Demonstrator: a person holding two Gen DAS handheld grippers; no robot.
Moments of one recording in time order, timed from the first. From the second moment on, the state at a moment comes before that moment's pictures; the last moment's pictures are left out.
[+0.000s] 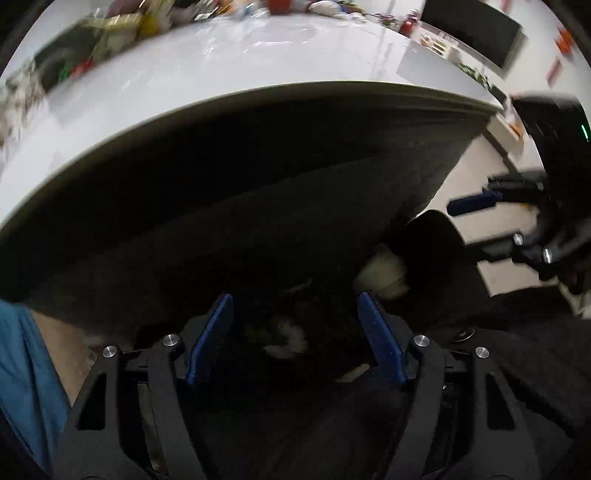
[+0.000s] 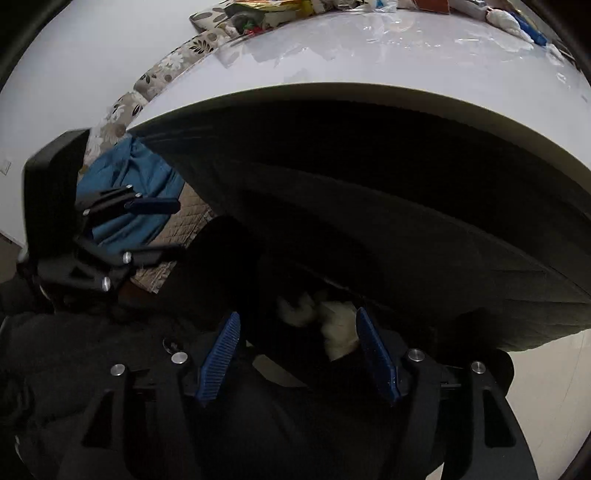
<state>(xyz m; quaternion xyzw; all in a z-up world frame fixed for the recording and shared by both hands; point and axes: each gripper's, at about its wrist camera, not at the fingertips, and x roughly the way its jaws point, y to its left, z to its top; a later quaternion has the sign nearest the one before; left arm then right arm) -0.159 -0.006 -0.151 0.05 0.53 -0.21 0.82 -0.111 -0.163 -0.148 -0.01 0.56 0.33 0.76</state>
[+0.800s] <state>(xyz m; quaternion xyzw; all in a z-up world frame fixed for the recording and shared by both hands) 0.023 0.064 -0.031 -0.04 0.37 -0.02 0.93 0.220 -0.090 -0.071 0.04 0.47 0.19 0.86</state>
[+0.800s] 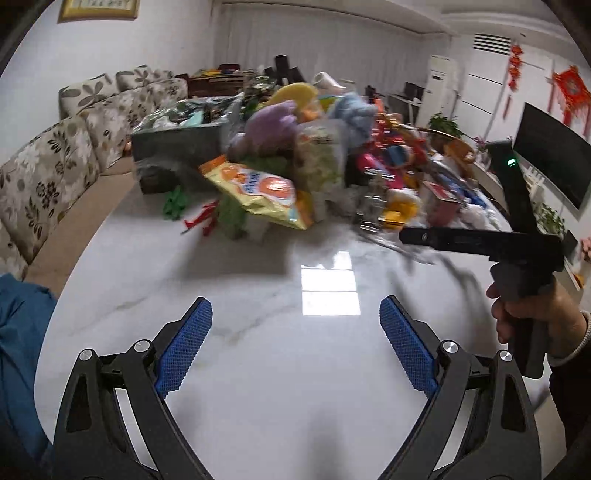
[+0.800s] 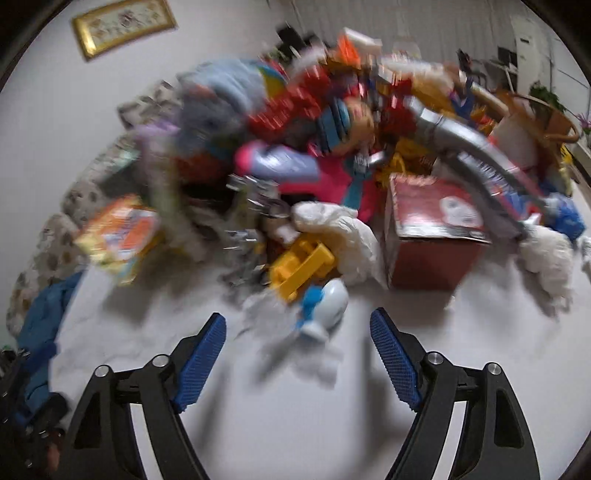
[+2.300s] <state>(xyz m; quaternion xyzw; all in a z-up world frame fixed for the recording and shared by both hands) -0.110 0.001 0.075 0.03 0.27 -0.03 0.96 -0.049 -0.176 0.075 0.06 0.31 0.34 0.89</state>
